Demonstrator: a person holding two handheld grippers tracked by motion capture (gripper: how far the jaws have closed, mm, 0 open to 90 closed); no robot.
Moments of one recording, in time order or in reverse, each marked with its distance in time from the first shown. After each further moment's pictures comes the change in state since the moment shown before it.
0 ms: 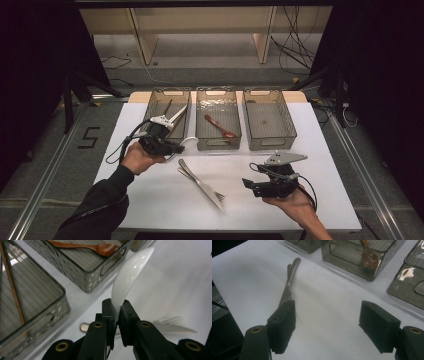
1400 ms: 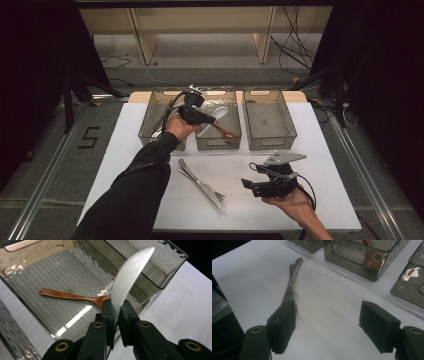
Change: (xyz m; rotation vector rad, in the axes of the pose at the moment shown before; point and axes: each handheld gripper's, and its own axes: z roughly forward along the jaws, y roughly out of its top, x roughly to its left) left arm 0.010 0.100 0.074 -0.044 -0.001 -0.091; right arm -0.001 0.000 0.002 0.000 0.020 0.000
